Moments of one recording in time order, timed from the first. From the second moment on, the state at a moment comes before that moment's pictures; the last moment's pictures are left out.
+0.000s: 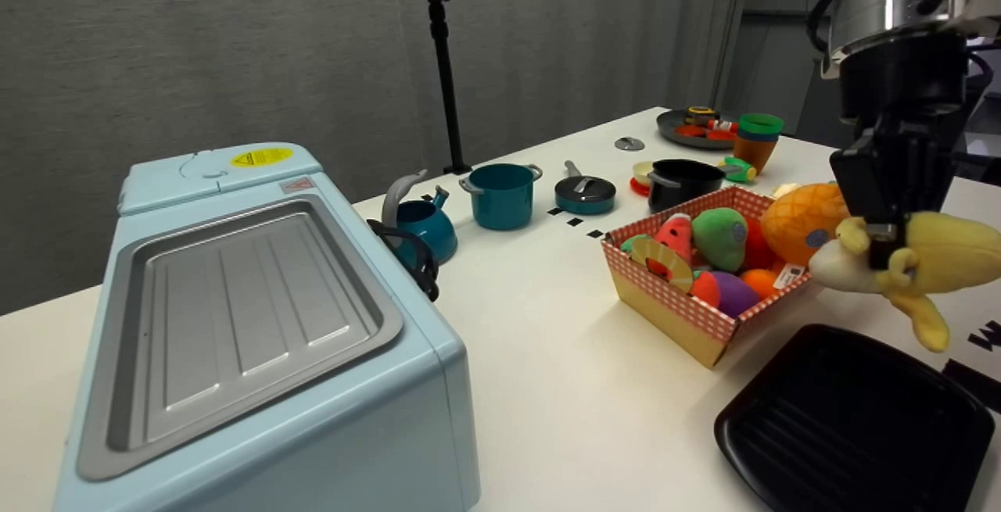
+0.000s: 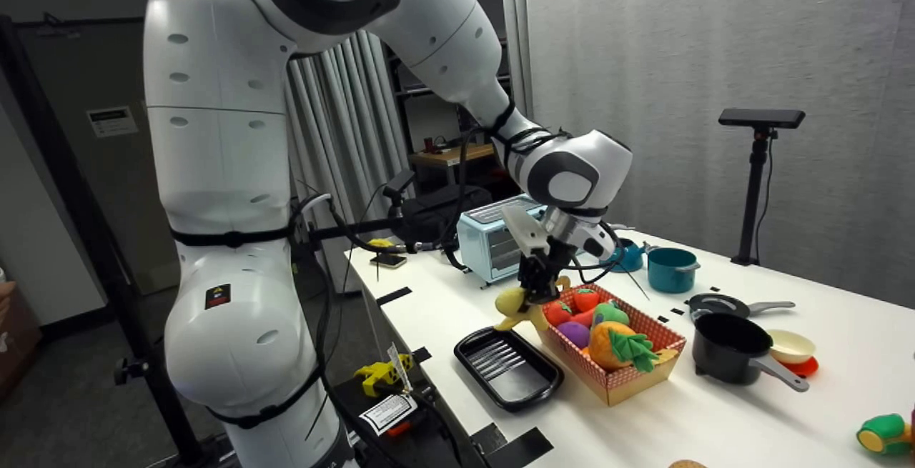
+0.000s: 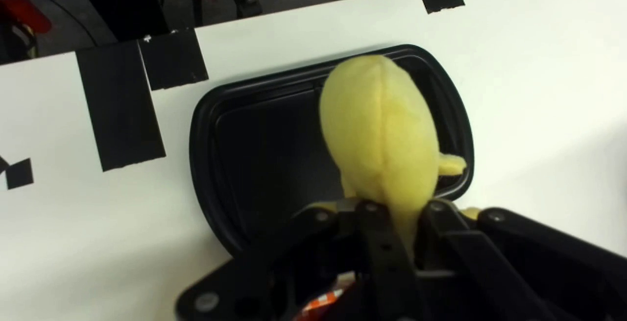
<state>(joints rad) -0.02 0.22 0.06 -2.27 0.39 2.08 0.06</state>
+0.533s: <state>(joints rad) -0.02 0.28 0.05 -2.28 0.39 2.08 0.06</state>
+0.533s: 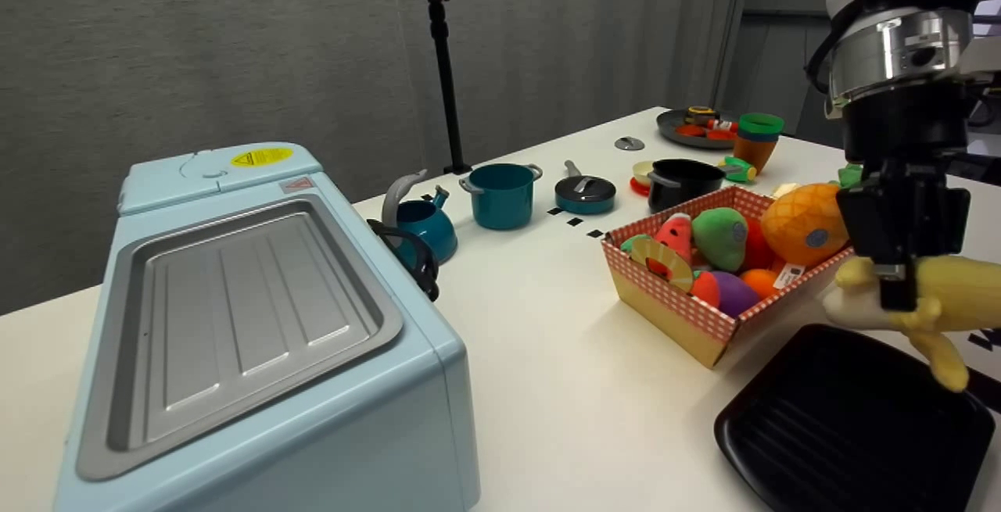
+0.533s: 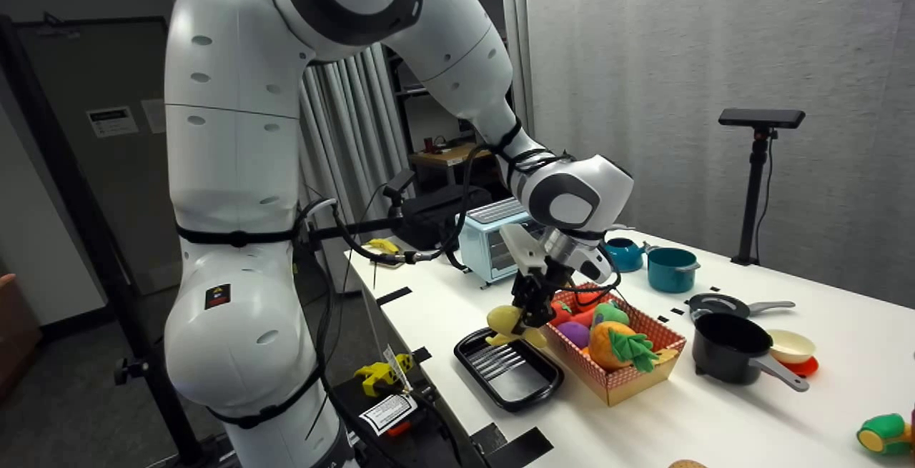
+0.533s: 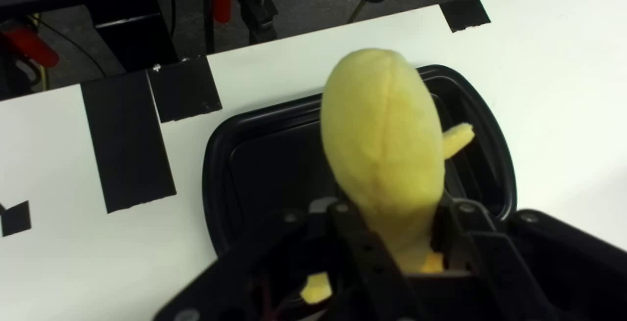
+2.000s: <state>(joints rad) 0.10 0.05 0.09 -2.37 0.19 2.19 0.22</state>
